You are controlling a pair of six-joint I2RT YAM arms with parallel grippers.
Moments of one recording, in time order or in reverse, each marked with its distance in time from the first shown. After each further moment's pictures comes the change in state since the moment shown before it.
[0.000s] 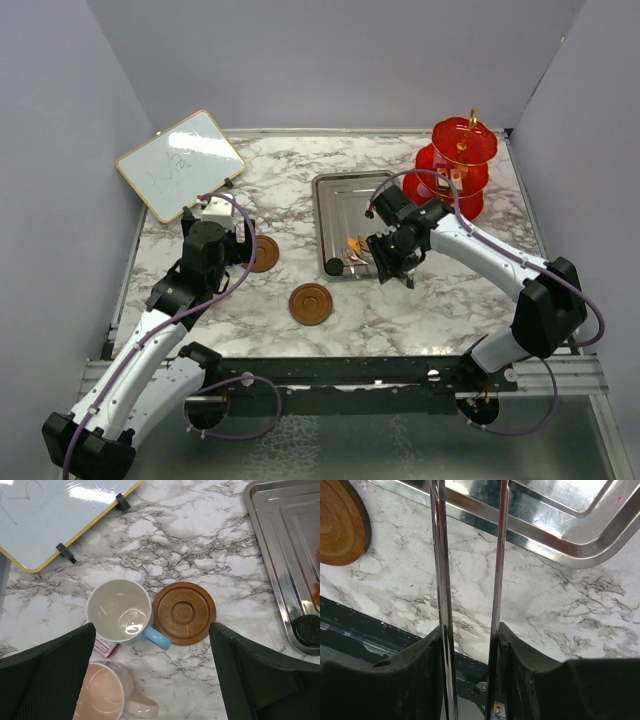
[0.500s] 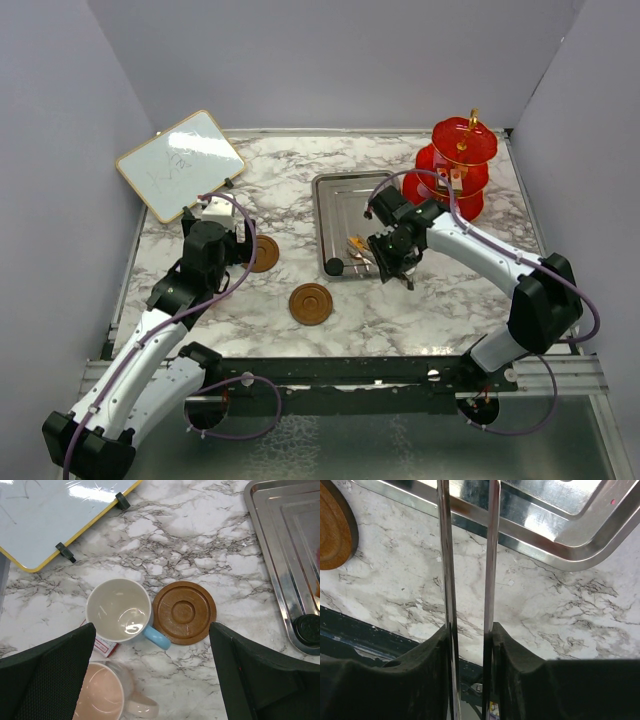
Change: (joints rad) left arm 0.000 0.005 0.000 0.000 0.000 0.000; right arm 0.003 0.030 0.002 0.002 0.035 -0.010
